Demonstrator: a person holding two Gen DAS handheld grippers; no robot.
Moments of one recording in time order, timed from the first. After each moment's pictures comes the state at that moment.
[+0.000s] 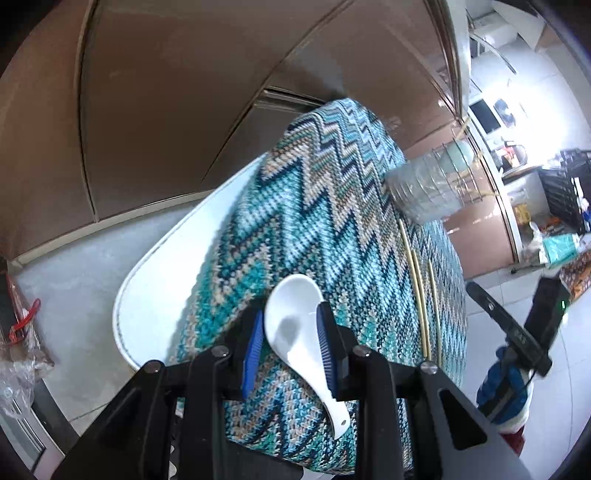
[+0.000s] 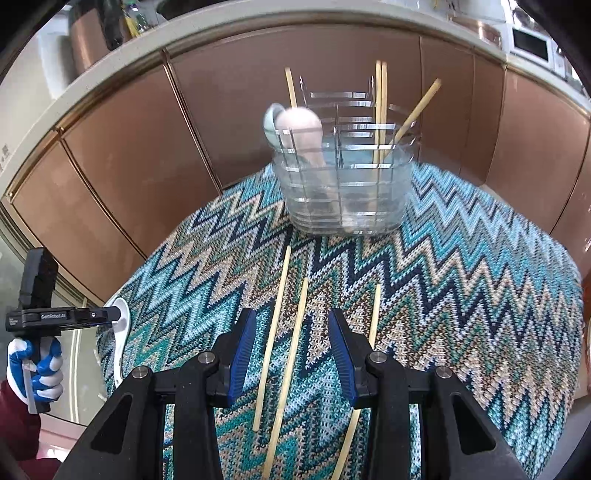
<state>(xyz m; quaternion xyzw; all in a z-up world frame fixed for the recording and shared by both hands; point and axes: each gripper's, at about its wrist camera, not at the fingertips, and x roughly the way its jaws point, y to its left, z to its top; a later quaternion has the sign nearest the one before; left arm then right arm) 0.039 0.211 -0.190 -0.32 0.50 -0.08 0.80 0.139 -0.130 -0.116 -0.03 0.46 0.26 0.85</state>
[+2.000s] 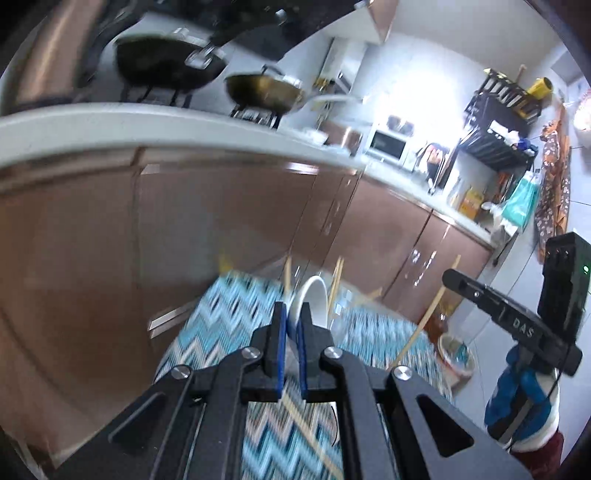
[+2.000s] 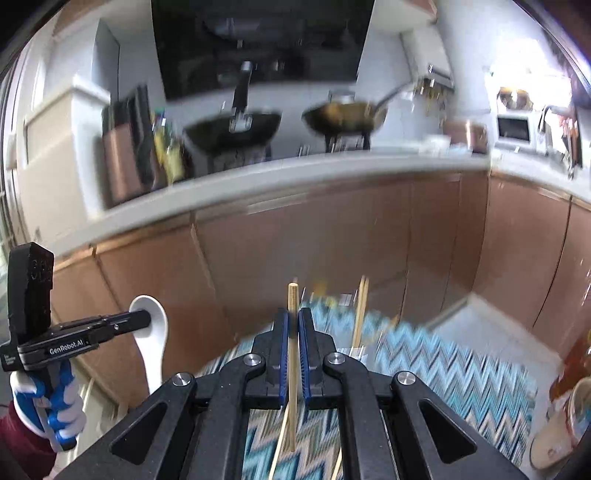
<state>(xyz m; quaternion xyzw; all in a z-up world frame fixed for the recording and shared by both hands) 0.114 0.092 0.041 -0.13 0.25 -0.13 0.95 0.143 -0.149 0.060 0.02 0.20 0.26 0.95</state>
